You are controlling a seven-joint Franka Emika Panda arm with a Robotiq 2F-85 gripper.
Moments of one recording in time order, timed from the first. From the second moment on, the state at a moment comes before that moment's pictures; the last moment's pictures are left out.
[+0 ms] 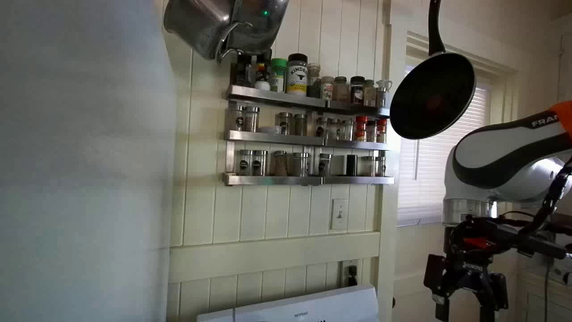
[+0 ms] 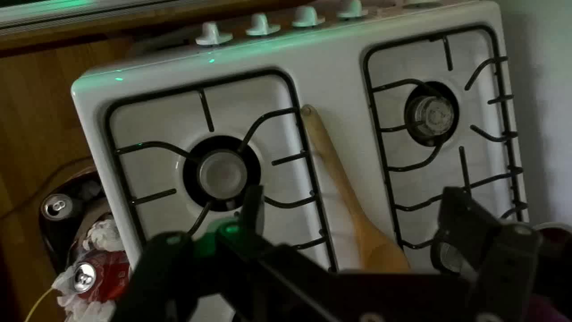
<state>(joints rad) 0.04 -0.64 -0.02 -2.63 0.29 1.80 0.15</state>
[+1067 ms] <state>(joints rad) 0.03 -0.42 0.06 -2.53 0.29 2.19 0.23</state>
